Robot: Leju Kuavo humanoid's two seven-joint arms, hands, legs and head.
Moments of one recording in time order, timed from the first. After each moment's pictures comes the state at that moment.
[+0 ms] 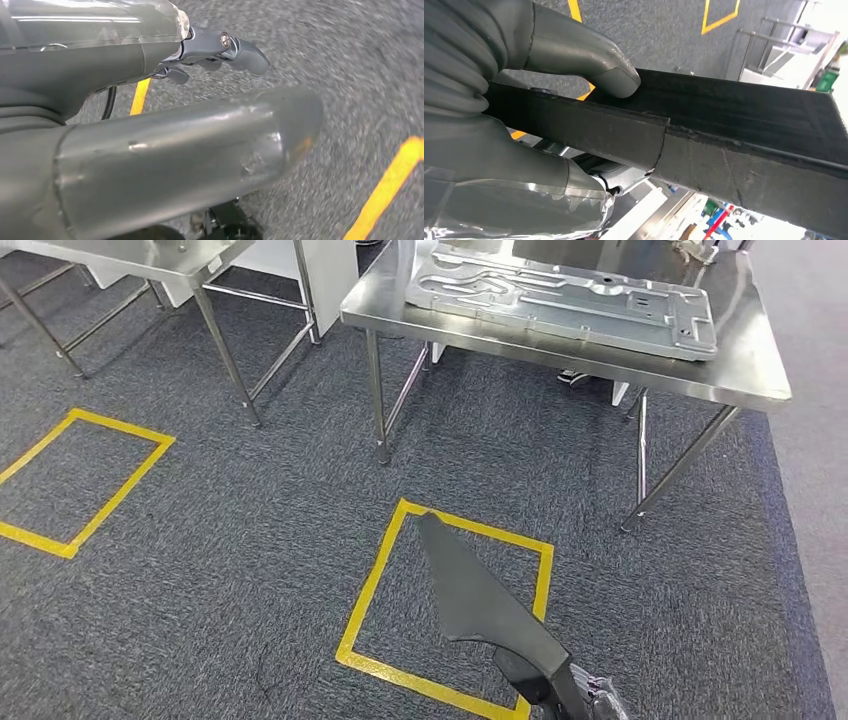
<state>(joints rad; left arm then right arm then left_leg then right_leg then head) -0.06 -0.15 1.18 -0.24 -1.09 0.08 -0.37 0.50 -0.15 0.16 -1.91 0.36 -0.13 -0.57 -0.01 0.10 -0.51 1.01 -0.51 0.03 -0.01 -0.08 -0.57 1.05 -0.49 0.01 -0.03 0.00</state>
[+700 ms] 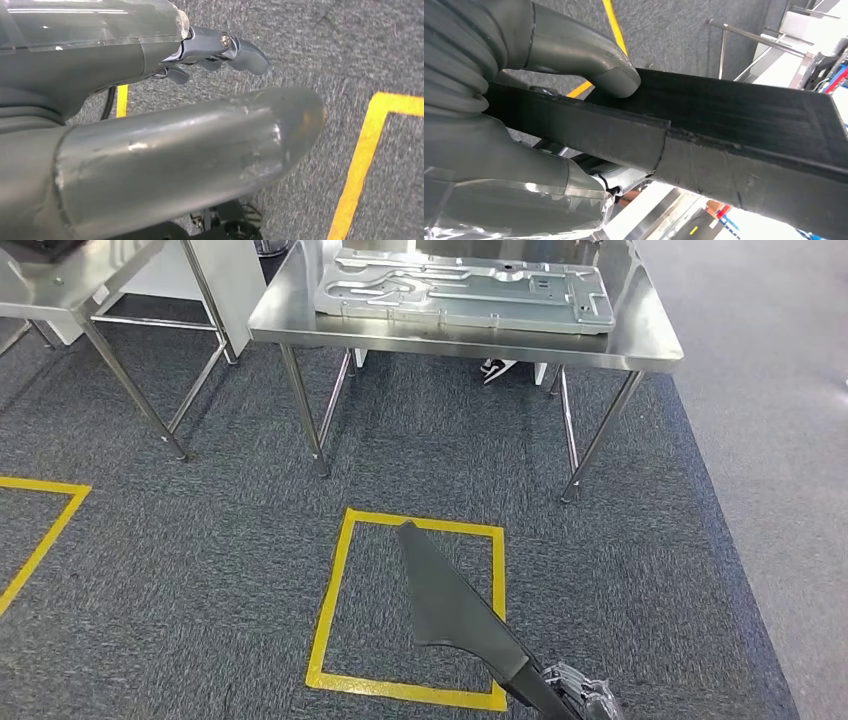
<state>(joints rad) -0.06 -0.14 1.19 -0.24 -1.09 0.07 -0.37 0.51 -0.15 0.18 -1.90 0.42 -0.19 -0.55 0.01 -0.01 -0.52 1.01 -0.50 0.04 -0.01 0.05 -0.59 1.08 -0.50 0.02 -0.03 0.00</state>
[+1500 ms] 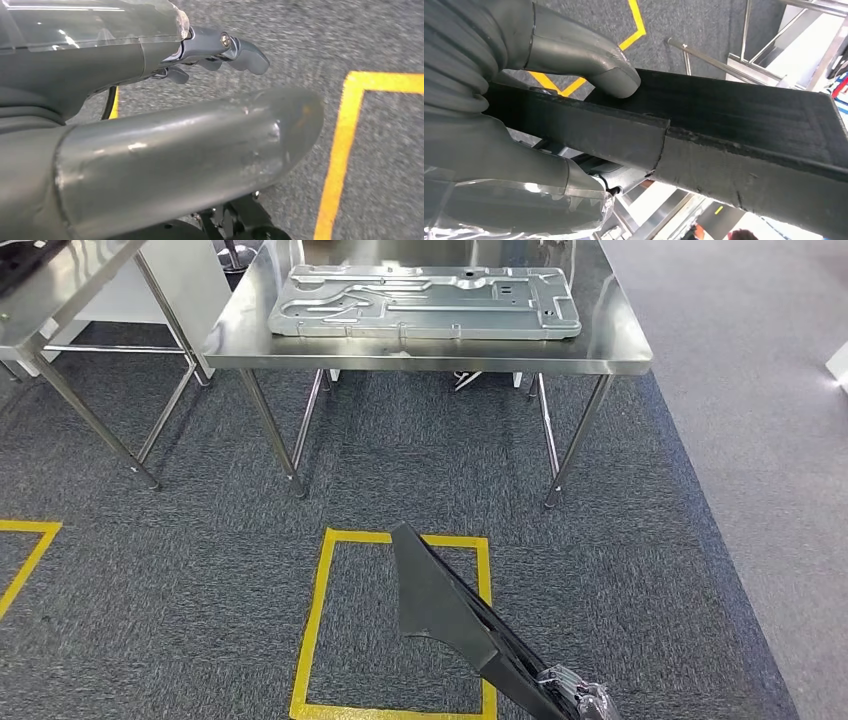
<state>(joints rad) -0.05 -0.14 1.20 -0.24 -1.10 0.07 -0.35 0.50 -0.15 0.23 -1.87 0.46 -0.28 -0.50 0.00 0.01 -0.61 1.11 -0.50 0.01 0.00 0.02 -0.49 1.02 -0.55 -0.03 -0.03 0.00</state>
